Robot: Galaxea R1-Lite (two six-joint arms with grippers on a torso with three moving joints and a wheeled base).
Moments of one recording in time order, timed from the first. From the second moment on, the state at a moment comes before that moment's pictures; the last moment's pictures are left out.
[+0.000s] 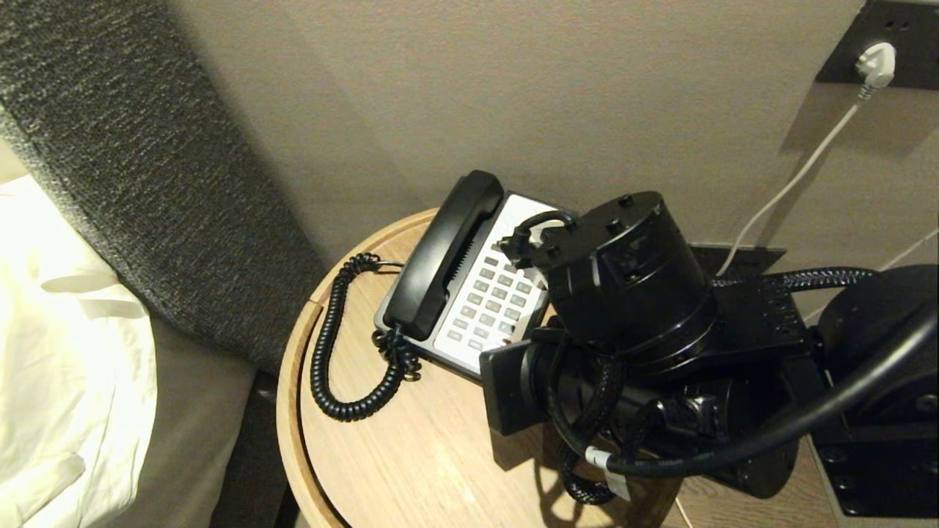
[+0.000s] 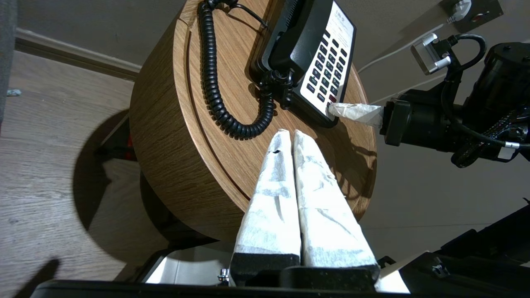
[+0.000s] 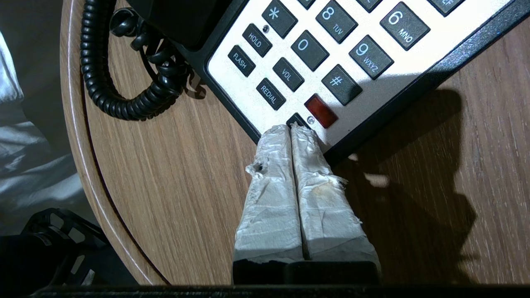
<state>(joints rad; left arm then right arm) -0.53 0.48 -0.40 -0.09 -0.01 -0.56 1.05 1.75 -1.25 0.13 -0.39 0.45</state>
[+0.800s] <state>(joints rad) -0.53 0.48 -0.40 -0.09 -0.01 -0.56 1.05 1.73 -1.26 0.14 -0.40 0.45</state>
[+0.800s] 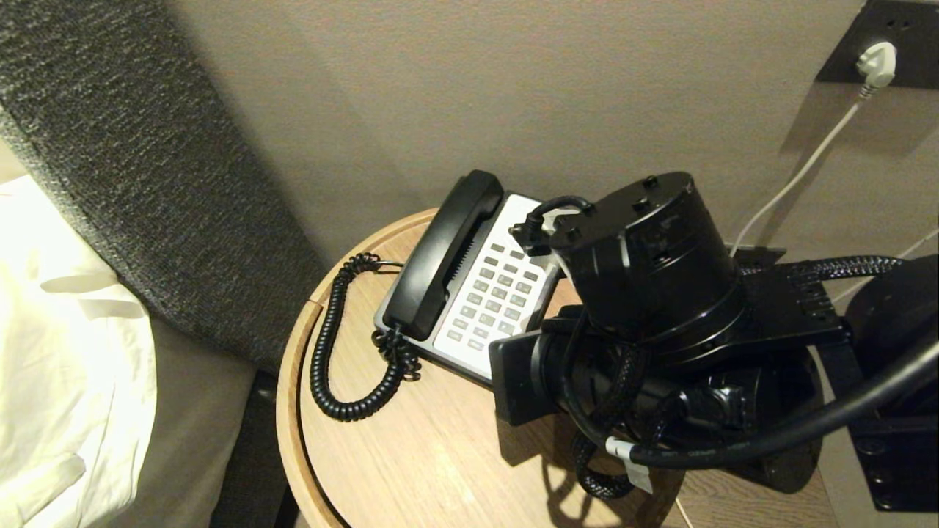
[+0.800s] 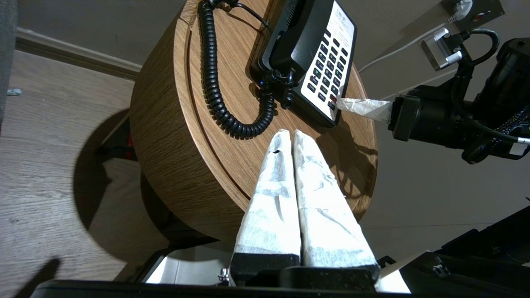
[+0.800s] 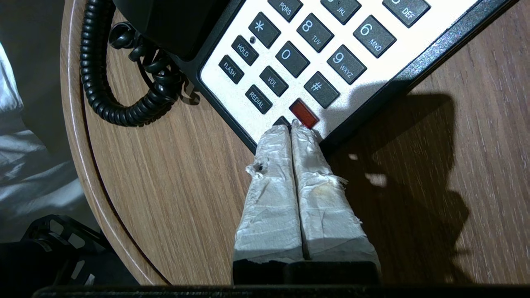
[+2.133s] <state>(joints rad) -0.04 0.32 -0.27 -0.03 0.14 -0.37 1.05 1.64 -1.28 0.10 -0.47 0.45</state>
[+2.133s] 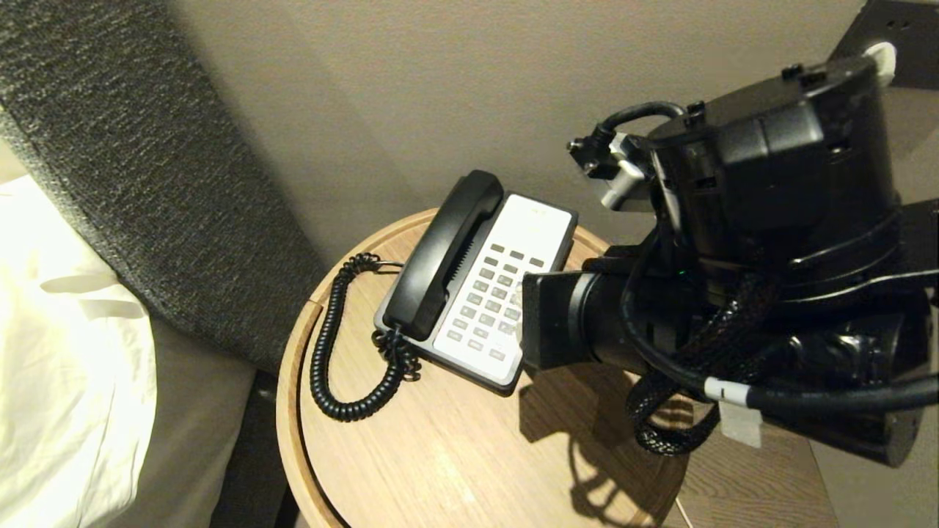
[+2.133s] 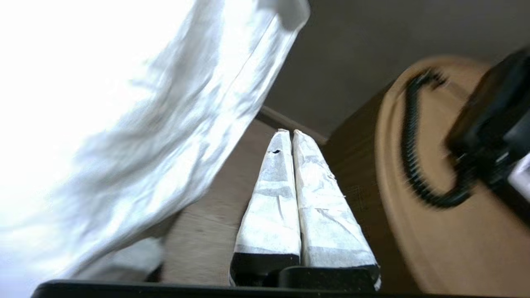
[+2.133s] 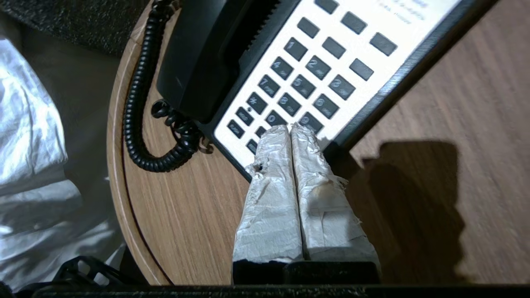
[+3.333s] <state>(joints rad) -0.01 0.00 0.00 -0.09 0.00 0.06 1.05 1.40 -1.09 0.11 -0.51 0.45</state>
